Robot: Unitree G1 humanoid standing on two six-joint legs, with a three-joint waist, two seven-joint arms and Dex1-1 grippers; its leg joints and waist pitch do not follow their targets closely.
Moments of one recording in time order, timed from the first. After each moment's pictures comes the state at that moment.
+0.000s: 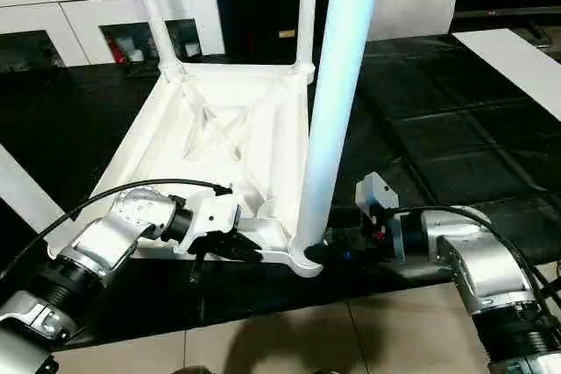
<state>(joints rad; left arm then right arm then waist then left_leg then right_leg) -0.54 0.37 -0.44 0.43 0.02 0.02 -1.30 -0.28 -0.61 0.13 0.17 0.34 0.33 1.33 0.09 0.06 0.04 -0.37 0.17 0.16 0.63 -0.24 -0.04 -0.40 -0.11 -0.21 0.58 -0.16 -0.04</state>
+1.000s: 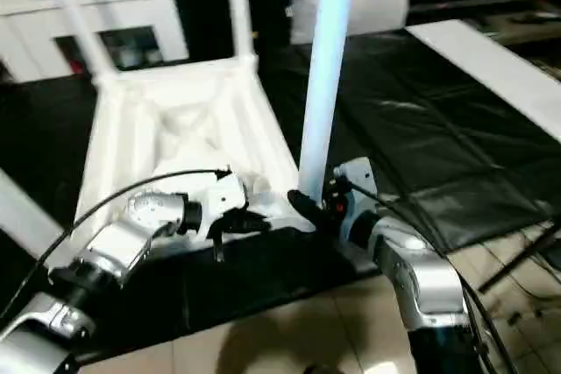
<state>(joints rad) -0.56 0.26 -0.36 0.53 0.06 0.03 -1.01 -0.18 -0.27 -0.01 -0.03 0.28 0.56 0.62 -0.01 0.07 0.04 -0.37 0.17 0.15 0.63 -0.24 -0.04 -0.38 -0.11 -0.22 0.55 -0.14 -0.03</state>
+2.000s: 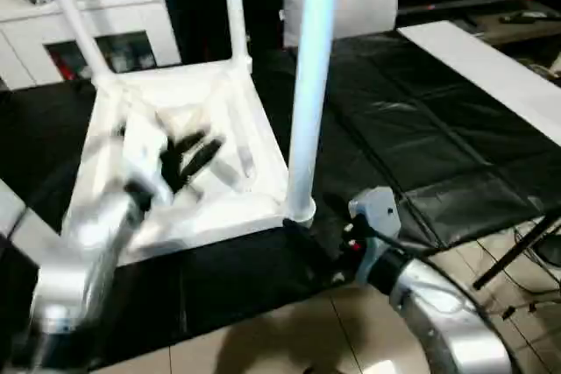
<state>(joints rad) -0.08 0.11 -0.06 -0.11 0.00 0.22 -0.43 0.12 -0.29 0.02 -0.40 0.28 0.49 0.56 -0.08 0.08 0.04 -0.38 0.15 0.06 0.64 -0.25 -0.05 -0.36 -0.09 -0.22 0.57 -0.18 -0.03</state>
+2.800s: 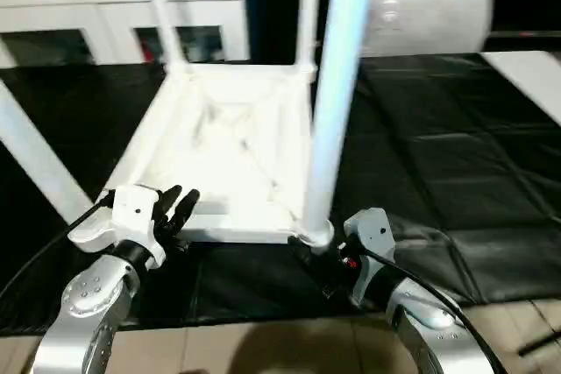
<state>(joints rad) 0.07 0.07 -0.03 -0.18 -0.02 0.22 -0.29 0.17 -0.32 0.05 -0.34 0.27 0.40 0.57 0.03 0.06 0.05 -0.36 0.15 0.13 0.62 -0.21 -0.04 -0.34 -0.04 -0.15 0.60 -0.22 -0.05</state>
